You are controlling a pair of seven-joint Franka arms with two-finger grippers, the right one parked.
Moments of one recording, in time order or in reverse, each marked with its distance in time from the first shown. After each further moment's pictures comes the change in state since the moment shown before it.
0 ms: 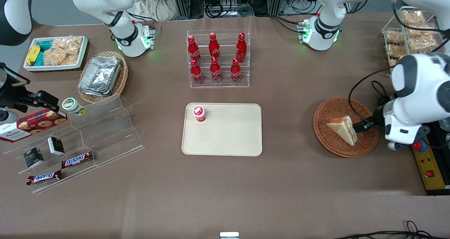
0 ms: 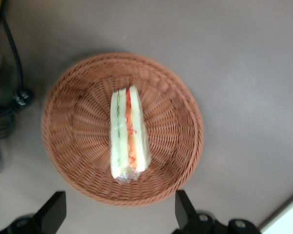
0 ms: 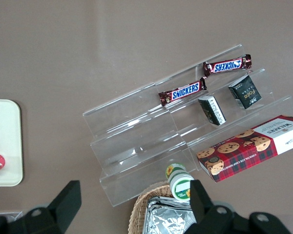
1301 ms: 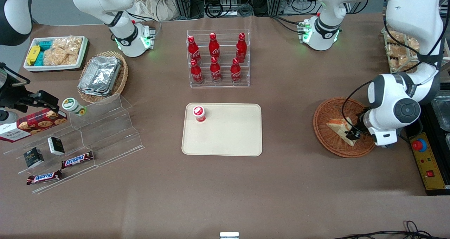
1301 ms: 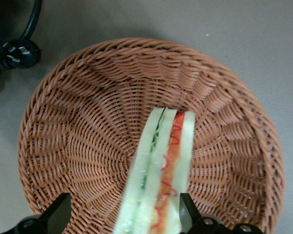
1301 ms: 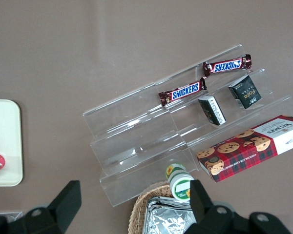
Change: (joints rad) arm 0.009 0.099 0.034 -0.168 0.106 0.228 -0.372
